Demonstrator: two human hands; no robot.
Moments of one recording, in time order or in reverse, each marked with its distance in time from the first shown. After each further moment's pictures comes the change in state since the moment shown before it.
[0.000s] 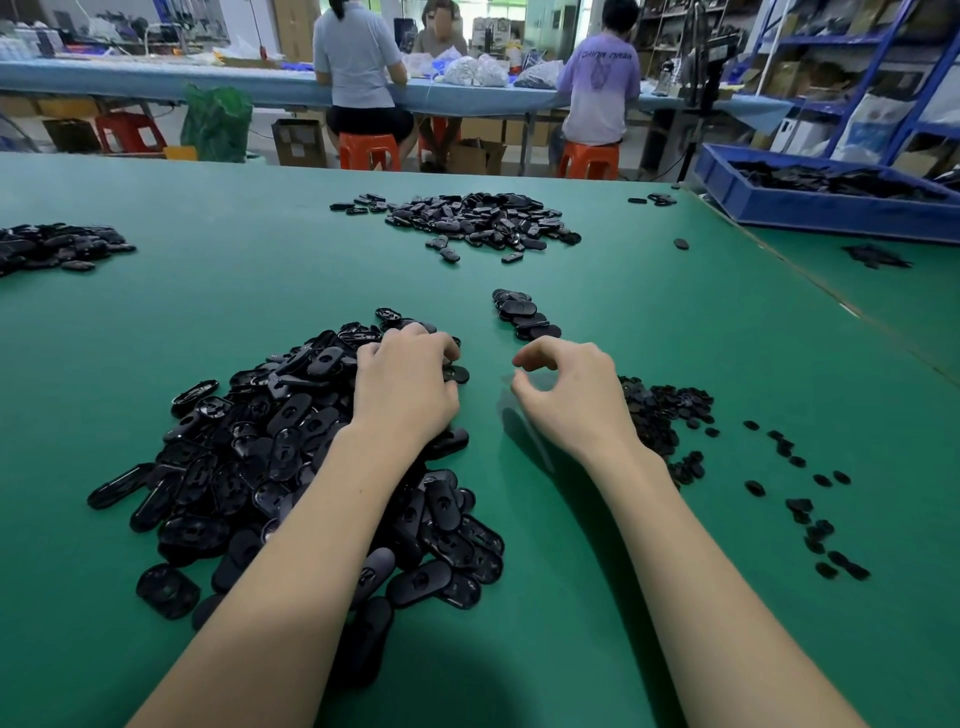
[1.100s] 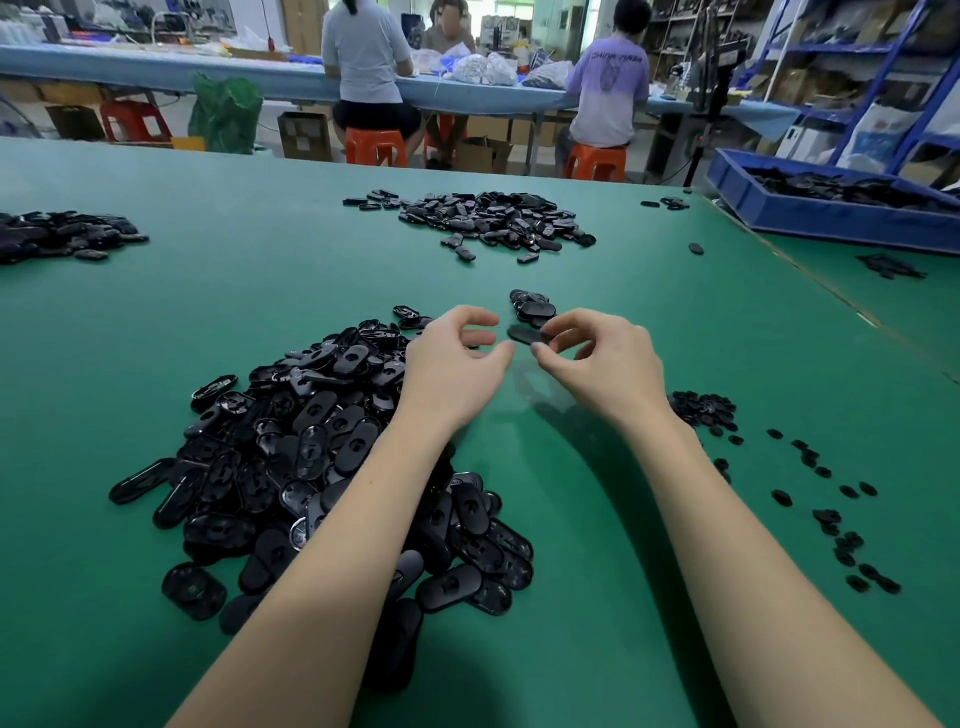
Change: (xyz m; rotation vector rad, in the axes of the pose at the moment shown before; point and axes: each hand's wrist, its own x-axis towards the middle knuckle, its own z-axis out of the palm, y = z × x) left_hand 0.002 0.015 -0.005 -0.886 -0.005 -0.227; right_hand 0.033 0.007 -0.004 -0.025 0.083 0.007
